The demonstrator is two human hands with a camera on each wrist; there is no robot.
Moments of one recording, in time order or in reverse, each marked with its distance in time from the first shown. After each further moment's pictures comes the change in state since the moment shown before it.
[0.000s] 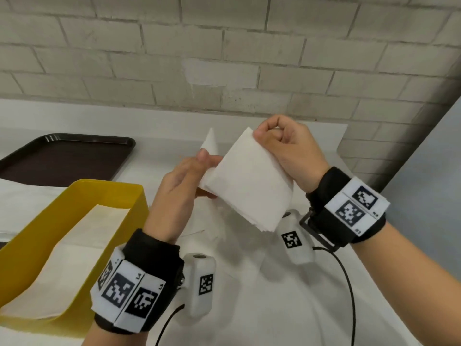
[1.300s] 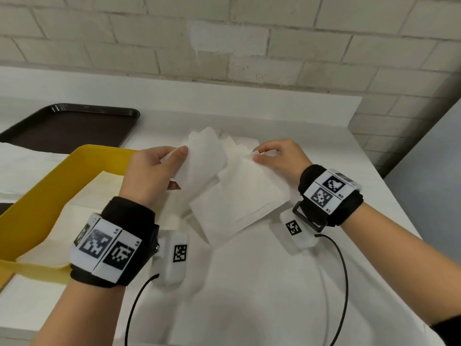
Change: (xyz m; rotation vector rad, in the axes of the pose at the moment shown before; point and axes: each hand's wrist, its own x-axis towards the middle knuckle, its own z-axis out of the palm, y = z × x) left_hand -0.008 -0.022 -0.033 0.262 0.204 -0.185; right_hand -0.011 0.086 0.001 -0.414 -0.116 0.243
